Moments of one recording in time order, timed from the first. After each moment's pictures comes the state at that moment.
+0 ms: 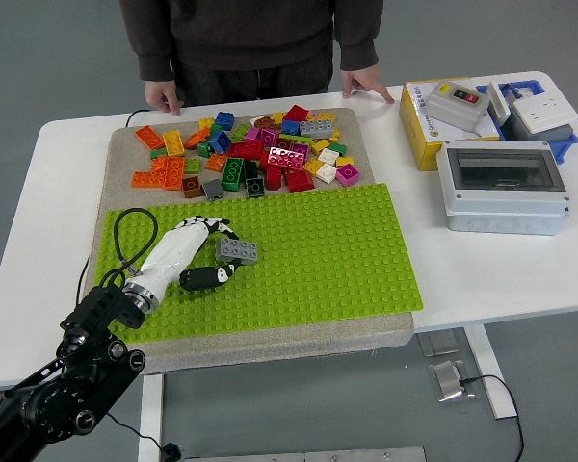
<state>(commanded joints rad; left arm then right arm) -0.36 0.12 -0.95 -1.01 1.98 0.22 -0.14 0.09 -0.09 1.01 0.18 -1.07 -0.03 -0.22</state>
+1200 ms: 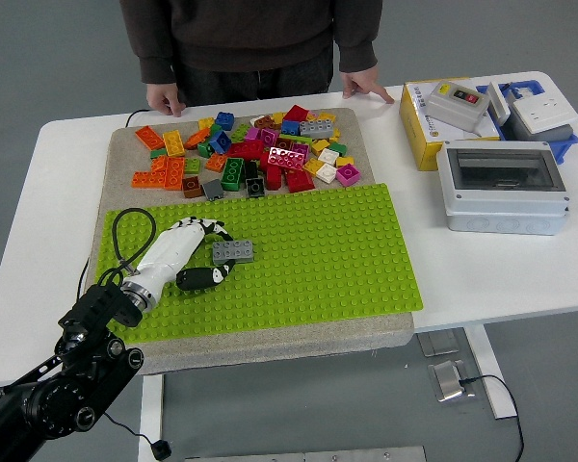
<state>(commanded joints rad) -0.37 0.12 -0.95 -0.98 2.02 0.21 -0.13 0.10 -0.09 1.01 0.18 -1.06 -0.03 -0.22</state>
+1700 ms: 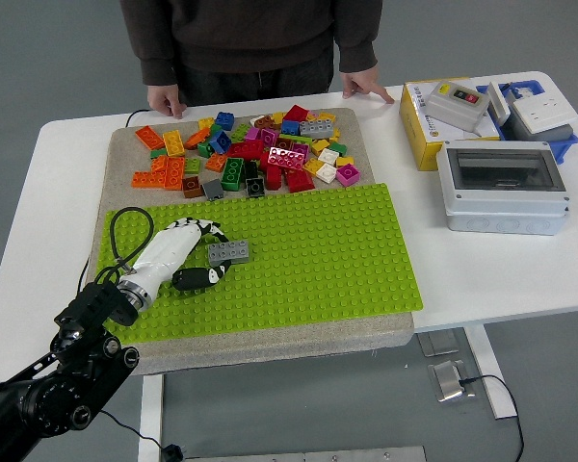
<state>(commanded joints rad) -0.38 0.14 -0.95 -0.97 2.04 0.20 -0.13 0.10 -0.09 1.01 0.18 -1.06 -0.03 -0.22</state>
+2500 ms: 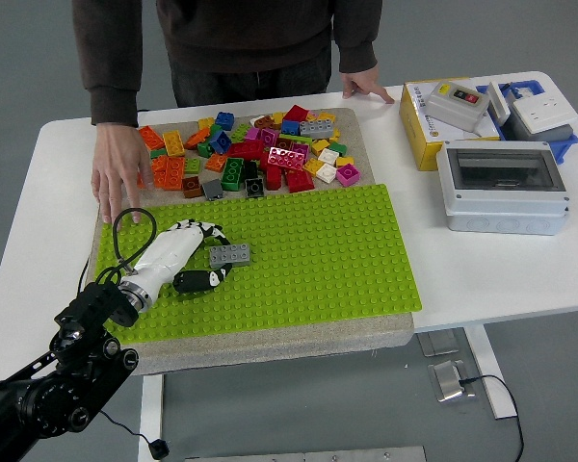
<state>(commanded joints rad) -0.38 0.14 -0.93 -0.98 2.04 0.19 -0.12 0.10 -0.10 1.01 0.18 -1.06 -0.03 -0.22</state>
